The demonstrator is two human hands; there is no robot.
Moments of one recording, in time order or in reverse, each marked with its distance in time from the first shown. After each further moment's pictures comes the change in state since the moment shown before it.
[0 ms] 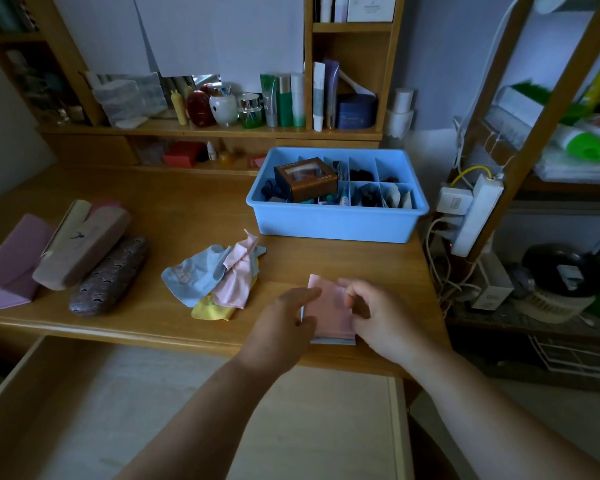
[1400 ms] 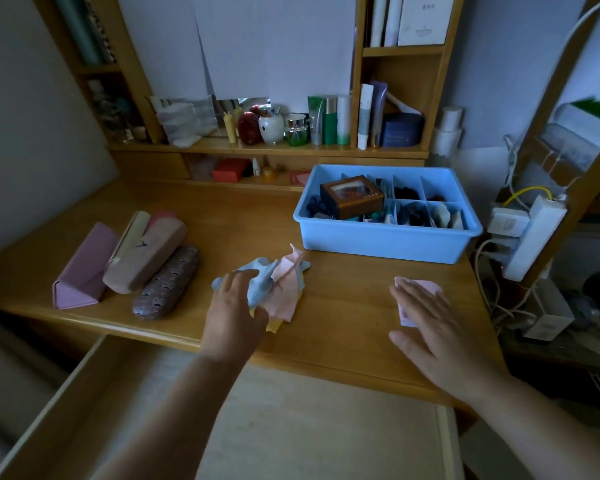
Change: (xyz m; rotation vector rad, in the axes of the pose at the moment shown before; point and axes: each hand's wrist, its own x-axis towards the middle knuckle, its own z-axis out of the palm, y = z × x) left_hand 0.001 -0.063 -0.090 0.391 0.446 -0.001; right_hand -0.002 0.013 -0.008 -0.369 0.008 -0.283
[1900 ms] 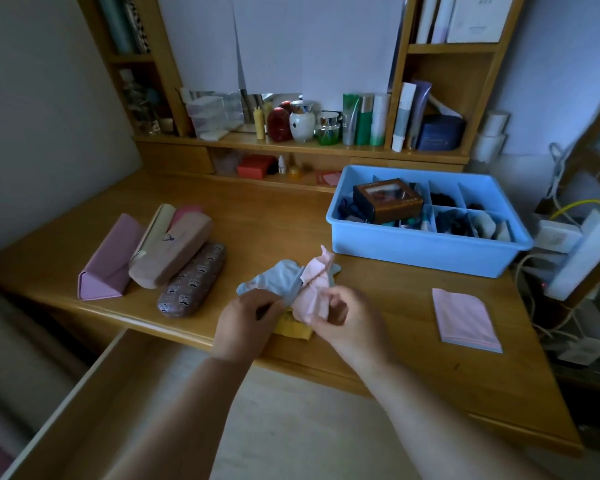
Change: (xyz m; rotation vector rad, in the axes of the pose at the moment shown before) left_hand 0.010 -0.045 0.008 -0.191 -0.034 -0.110; right_hand 0.087 -0.112 0.080 0.523 0.218 0.239
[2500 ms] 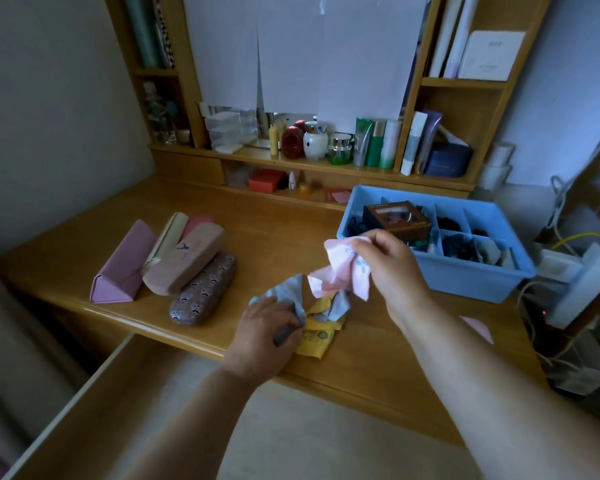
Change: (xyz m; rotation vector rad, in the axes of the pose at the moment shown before) left_hand -0.002 0.001 -0.008 0.096 -0.122 0.359; right_hand 0.065 -0.060 -0.057 0.382 0.045 0.058
